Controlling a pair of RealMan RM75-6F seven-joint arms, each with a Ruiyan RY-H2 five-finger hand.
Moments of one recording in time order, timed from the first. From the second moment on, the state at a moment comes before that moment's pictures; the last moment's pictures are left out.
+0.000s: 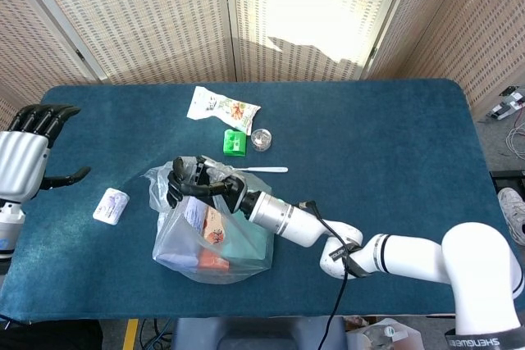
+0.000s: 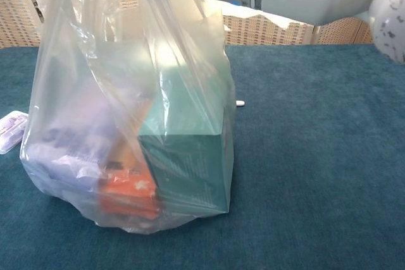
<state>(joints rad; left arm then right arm) -0.49 -0.79 -0.24 -1.92 1.26 1.35 0.17 1.21 -1.53 0.30 -1.44 -1.54 0.89 2.31</state>
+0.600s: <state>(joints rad) -0.39 -0.85 -0.17 -1.86 1.32 1.41 0.20 1.23 -1.45 0.39 -1.49 -1.50 0.88 2.38</state>
